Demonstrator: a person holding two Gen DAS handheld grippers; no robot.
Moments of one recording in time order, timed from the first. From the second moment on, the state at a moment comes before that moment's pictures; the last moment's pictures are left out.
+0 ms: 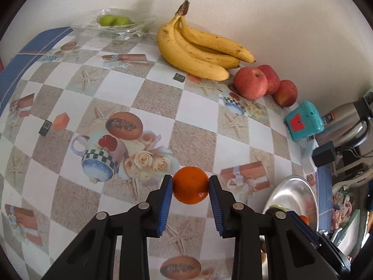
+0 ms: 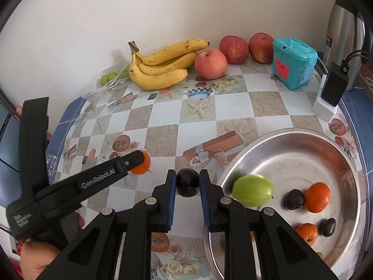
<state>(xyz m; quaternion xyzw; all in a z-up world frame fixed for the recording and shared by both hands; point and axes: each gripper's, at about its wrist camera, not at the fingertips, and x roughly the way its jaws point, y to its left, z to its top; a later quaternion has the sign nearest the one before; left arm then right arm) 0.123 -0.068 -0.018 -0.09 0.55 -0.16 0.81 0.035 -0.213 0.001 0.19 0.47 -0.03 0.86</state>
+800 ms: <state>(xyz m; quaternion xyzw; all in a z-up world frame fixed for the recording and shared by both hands) 0.053 -0.086 0.031 -0.05 0.53 -0.21 0.82 -0.019 -0.232 0.010 0.19 0.47 -0.06 0.86</state>
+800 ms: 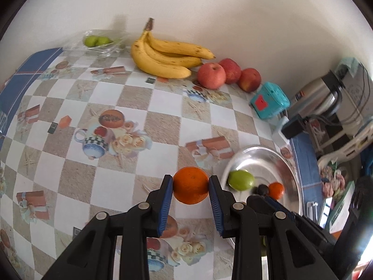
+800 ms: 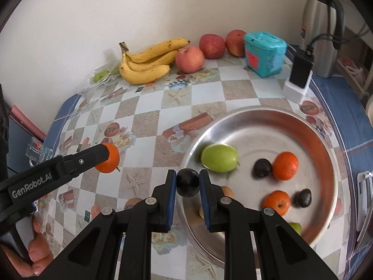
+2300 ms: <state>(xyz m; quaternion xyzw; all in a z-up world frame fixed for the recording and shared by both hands) 0.031 -0.164 -0.006 0.03 0.54 -0.28 0.80 -0.038 -0.293 -0.018 0.22 0.51 -0.12 0.82</state>
